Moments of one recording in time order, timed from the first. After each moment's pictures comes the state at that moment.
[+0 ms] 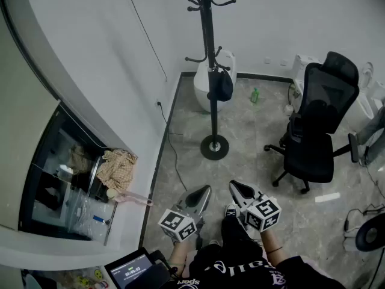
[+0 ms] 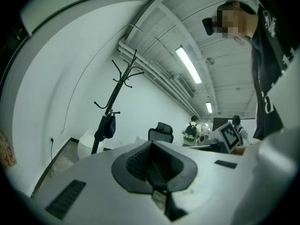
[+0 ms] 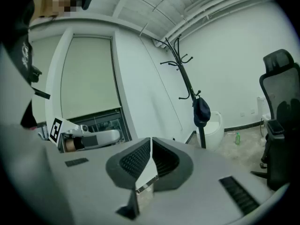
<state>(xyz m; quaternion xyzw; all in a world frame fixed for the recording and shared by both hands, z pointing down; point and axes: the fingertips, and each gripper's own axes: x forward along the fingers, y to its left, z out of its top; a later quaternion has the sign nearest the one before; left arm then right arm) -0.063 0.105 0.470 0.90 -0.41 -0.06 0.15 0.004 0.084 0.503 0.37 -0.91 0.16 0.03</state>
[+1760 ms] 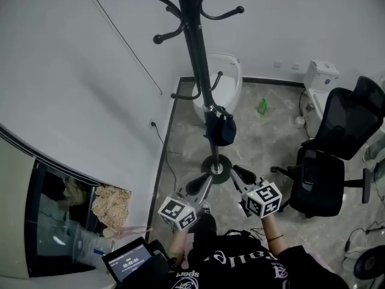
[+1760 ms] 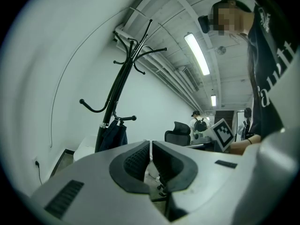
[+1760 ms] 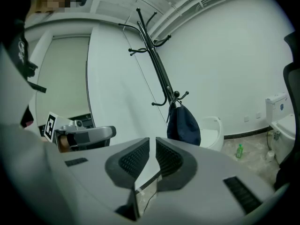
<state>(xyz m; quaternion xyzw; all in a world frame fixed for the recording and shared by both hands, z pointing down) -0.024 -0.278 0.469 0.91 -0.39 -0.04 0.12 0.041 -0.309 0.509 0.38 -0.91 0.17 0.04</state>
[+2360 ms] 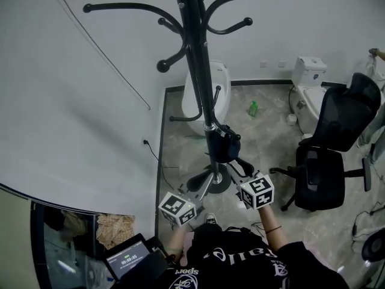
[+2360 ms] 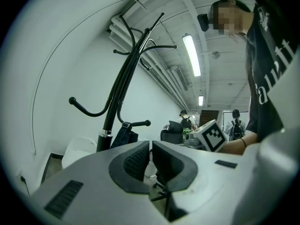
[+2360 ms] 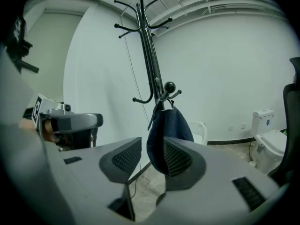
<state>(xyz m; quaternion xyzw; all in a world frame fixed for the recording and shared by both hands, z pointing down) -0.056 -0.377 0.468 0.95 -0.30 -0.03 0.12 0.008 -0.423 0.522 0.47 -0.87 0.13 0.10</state>
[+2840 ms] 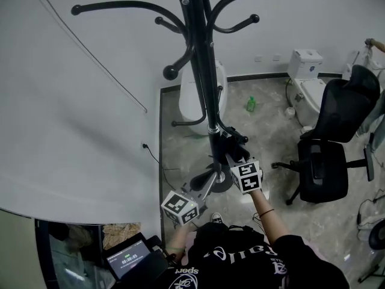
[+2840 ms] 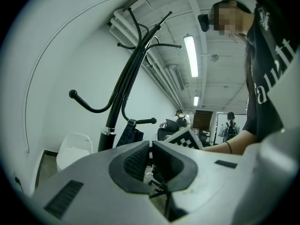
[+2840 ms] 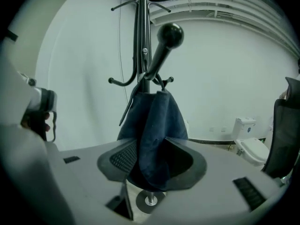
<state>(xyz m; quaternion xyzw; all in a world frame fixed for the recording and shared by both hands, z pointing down) -0.069 -0.403 0.481 0.96 -0.25 -0.02 0.13 0.004 -0.503 0.567 0.56 -0.80 0.12 0.18</state>
